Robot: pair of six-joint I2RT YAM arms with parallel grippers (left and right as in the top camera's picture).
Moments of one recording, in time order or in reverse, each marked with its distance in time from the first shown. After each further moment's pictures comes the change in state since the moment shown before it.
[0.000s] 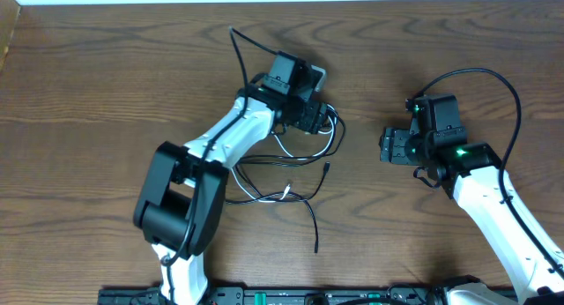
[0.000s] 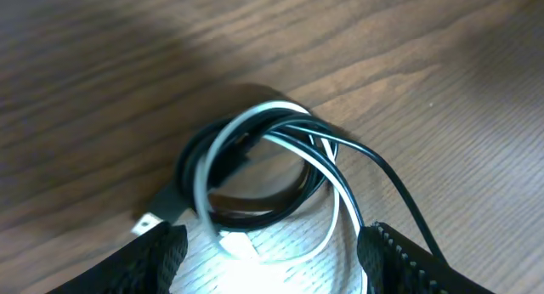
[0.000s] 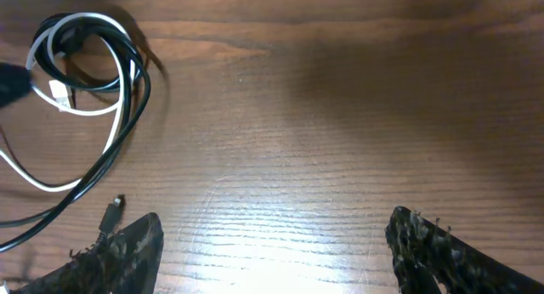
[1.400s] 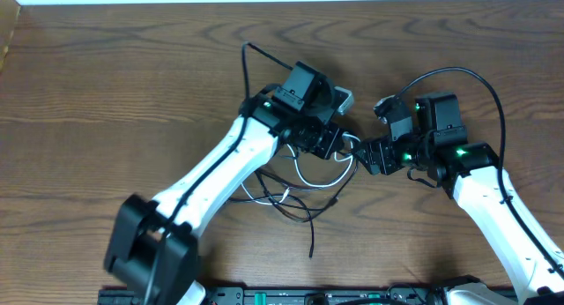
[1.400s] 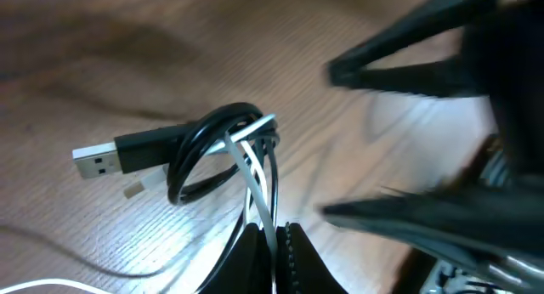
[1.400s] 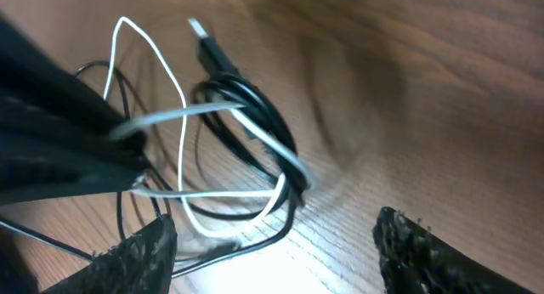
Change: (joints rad) left arm -0.131 -0.275 0.000 -0.296 0.210 -0.081; right arm 0.000 0.000 0.000 0.042 -0.446 -0.343
